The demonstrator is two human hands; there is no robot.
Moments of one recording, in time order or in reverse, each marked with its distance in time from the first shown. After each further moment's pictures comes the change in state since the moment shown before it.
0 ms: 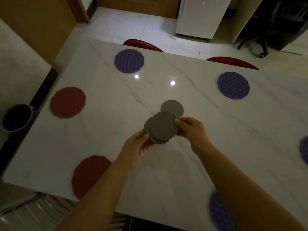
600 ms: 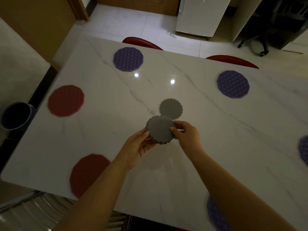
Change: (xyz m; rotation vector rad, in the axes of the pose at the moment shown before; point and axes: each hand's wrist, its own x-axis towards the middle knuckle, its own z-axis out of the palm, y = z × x) left_hand 0.002 -0.003 -0.001 0.000 -0.068 -0.038; right_hand 0.002 0.036 0.006 -0.343 0.087 -0.137
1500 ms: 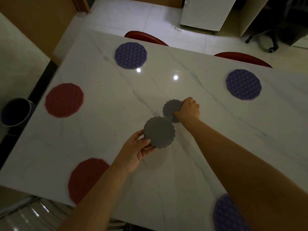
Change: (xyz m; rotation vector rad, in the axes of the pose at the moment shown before) left_hand 0.012 0.001 -0.017 -0.043 0.020 0.005; right_hand 0.119 -0.027 0.021 -0.741 0.036 0.103
